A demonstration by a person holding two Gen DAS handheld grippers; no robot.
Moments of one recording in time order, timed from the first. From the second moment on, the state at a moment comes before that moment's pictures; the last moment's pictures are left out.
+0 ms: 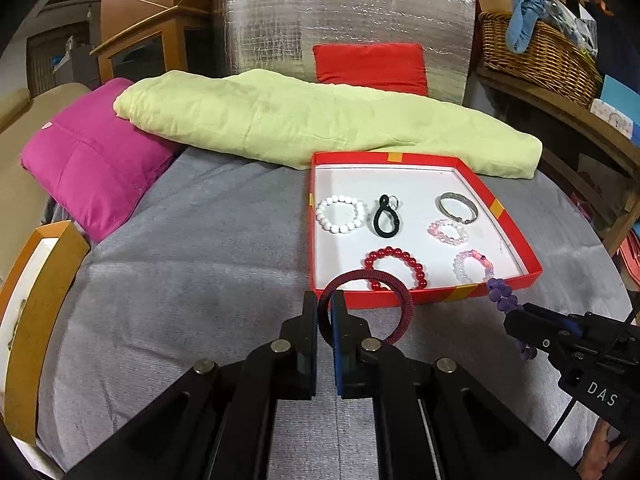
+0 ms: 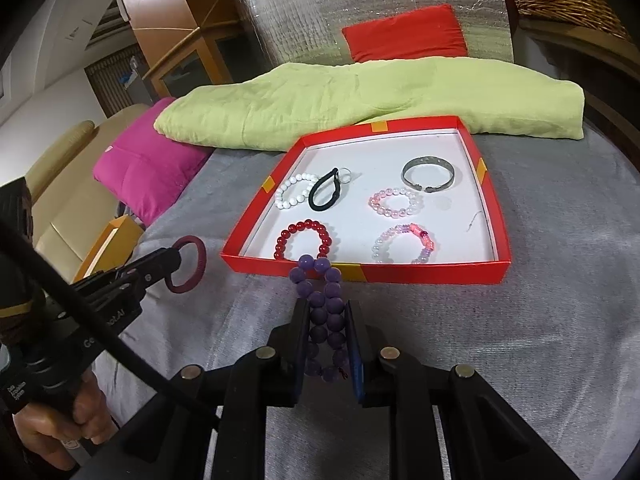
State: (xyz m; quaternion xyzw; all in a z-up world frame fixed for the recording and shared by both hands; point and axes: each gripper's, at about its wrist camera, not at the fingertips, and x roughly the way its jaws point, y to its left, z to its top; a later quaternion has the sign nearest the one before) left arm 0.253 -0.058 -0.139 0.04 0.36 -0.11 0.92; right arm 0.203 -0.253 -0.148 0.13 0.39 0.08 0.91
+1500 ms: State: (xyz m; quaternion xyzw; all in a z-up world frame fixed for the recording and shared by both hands) left arm 0.356 -0.121 -0.100 0.09 0.29 -0.12 0.95; right arm 0.338 -0.333 -0.132 0.23 0.36 0.06 0.90
